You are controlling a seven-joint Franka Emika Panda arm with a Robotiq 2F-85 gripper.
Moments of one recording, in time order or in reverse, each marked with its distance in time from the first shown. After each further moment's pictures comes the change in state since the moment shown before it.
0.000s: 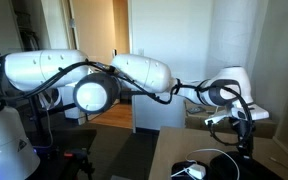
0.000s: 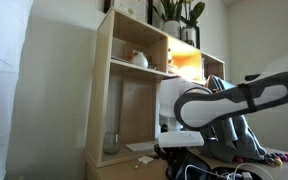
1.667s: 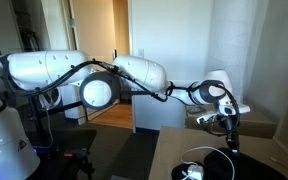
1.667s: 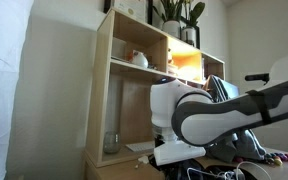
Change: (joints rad) arm 0.085 0.008 -0.012 -0.033 -0.091 -0.005 -0.019
